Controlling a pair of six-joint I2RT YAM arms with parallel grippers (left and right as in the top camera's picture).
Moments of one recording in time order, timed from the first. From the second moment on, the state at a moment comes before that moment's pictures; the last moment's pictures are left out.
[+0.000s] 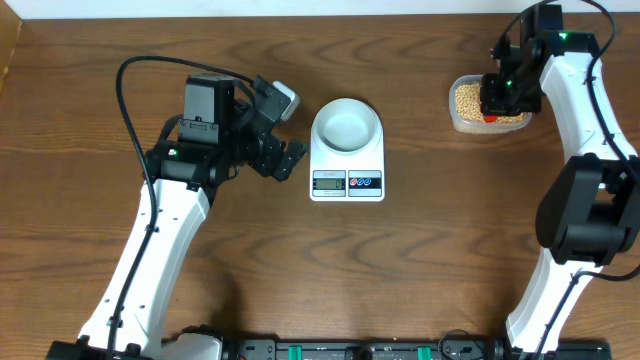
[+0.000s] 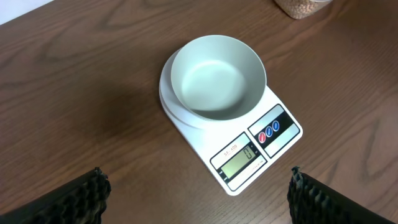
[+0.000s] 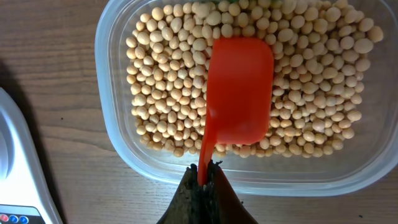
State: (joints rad) left arm -0.18 1.39 1.19 -0.67 0.42 0.36; right arm -0.06 2.14 1.88 -1.13 -0.16 0.00
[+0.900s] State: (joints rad) left arm -0.18 1.39 1.19 -0.67 0.42 0.36; right arm -0.12 2.14 1.87 -1.14 -0.25 -0.03
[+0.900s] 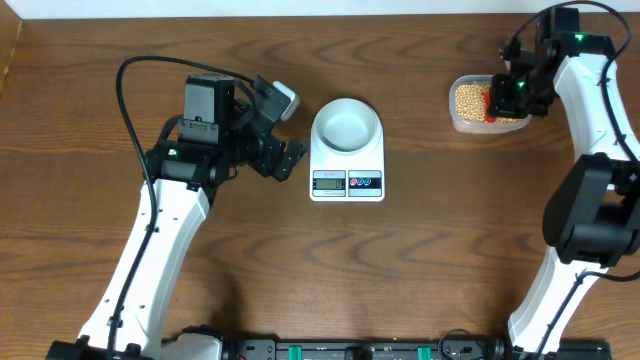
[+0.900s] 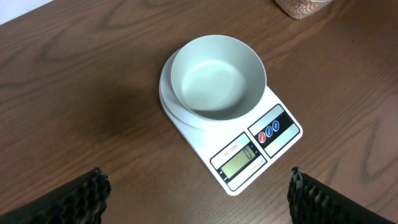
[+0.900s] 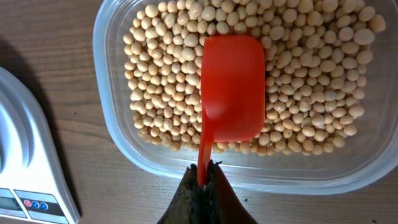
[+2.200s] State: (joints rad) left arm -0.18 1.39 1.19 -0.67 0.42 0.36; right arm -0.25 2.14 1.86 -1.14 -0.56 -0.05
